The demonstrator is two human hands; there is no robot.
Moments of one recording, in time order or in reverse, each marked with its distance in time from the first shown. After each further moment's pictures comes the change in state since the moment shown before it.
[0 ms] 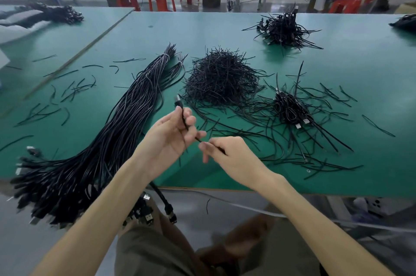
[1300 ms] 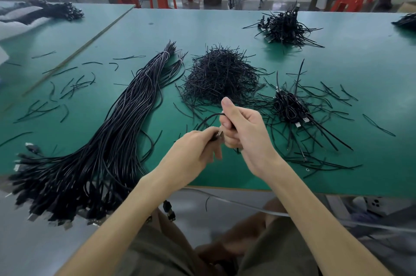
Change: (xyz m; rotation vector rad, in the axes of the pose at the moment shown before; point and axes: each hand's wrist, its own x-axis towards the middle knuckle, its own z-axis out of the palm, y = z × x) left_hand -0.006 -0.035 0.033 1.500 0.005 0.250; right_hand 0.007 -0.036 -0.027 0.809 0.215 0.110
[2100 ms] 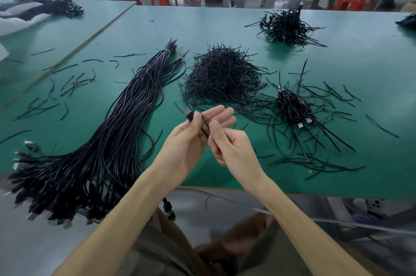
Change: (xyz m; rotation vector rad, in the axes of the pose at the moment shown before) left_hand 0.009 -0.008 0.000 -1.361 0.081 -0.168; right_hand -0.010 0.044 0.008 -0.228 -0.049 -0.103
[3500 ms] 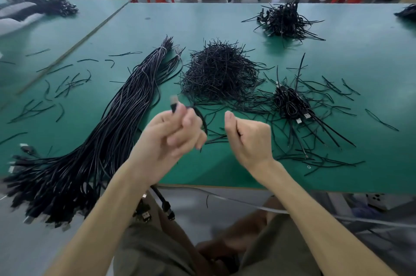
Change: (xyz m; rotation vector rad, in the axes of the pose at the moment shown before) left_hand -0.017 0.047 0.009 0.086 -0.193 0.012; right_hand 0.019 0.008 -0.029 -0.902 0.403 -0.544
